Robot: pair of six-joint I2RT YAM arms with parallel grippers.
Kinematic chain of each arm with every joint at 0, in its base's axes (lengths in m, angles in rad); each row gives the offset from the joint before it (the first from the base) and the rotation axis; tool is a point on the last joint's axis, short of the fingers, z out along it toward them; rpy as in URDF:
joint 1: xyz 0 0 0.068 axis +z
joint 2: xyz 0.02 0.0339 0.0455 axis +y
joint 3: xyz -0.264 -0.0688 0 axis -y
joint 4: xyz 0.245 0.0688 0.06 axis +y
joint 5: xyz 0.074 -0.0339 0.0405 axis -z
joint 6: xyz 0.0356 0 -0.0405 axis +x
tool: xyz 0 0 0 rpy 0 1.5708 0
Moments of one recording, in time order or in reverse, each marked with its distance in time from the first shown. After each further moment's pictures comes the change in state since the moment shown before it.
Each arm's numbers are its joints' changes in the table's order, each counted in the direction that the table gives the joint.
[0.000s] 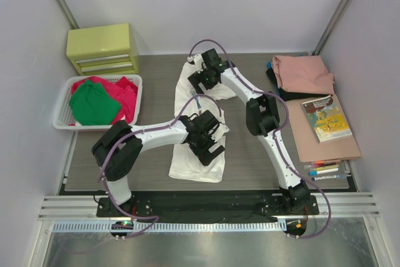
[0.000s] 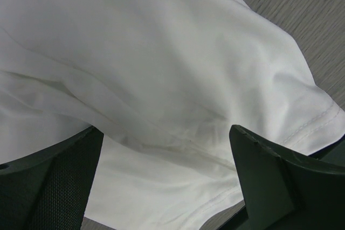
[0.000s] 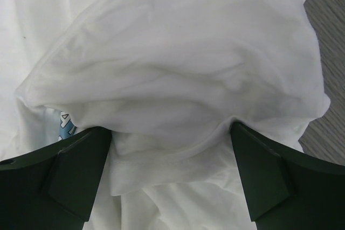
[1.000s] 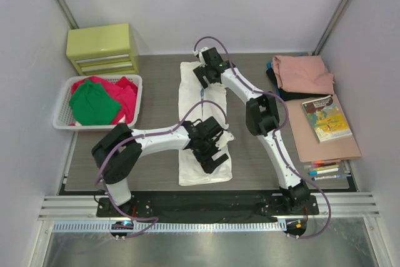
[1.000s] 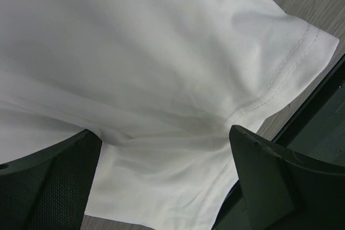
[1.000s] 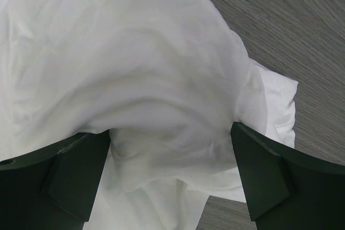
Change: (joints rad) left arm -0.071 -0.021 -0.019 -0.003 0.059 0.006; right arm -0.015 0.001 -0.007 -0.116 0.332 0.061
